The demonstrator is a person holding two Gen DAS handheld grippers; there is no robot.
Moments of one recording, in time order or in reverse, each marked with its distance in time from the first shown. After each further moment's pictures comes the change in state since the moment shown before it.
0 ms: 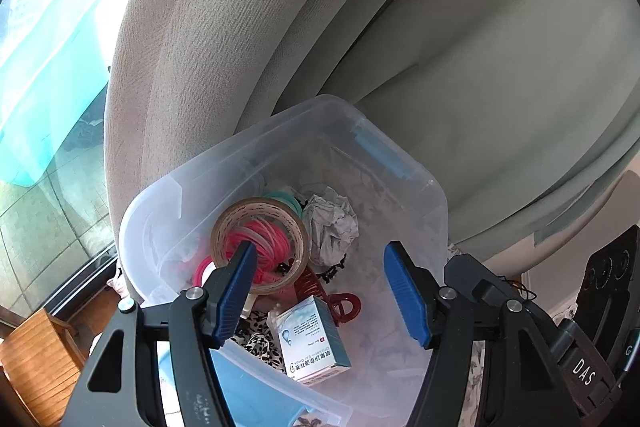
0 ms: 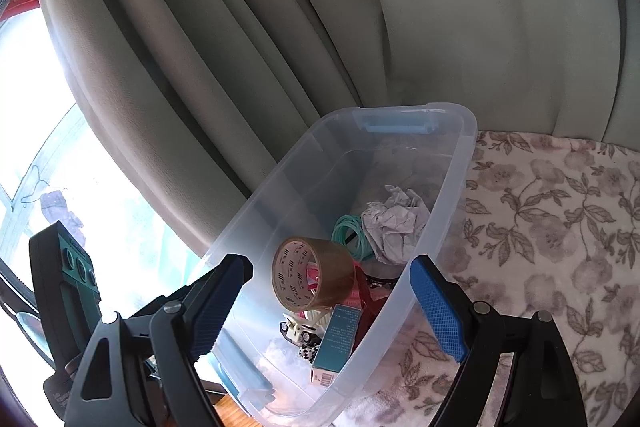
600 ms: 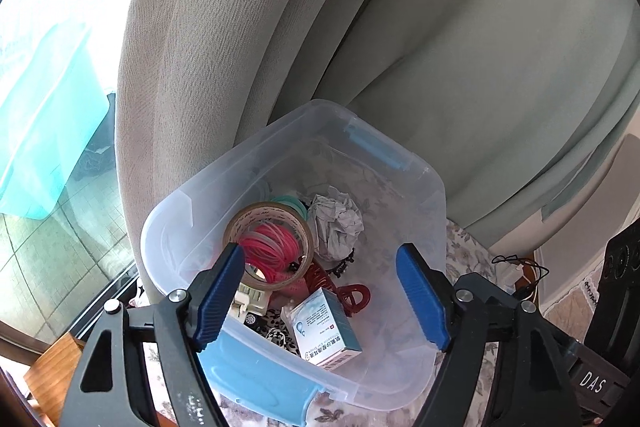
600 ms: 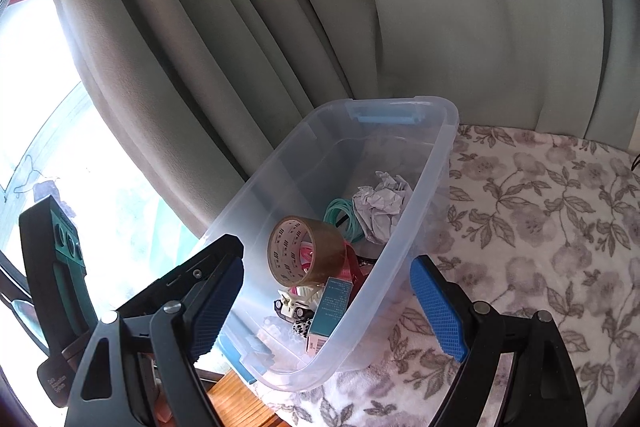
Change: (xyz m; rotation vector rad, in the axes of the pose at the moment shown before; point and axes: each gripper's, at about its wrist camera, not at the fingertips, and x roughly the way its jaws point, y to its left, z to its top) left arm -0.009 -0.008 -0.008 0.115 -0.013 0.047; right arm -0.022 0.008 -0.012 -0.026 0.021 -0.038
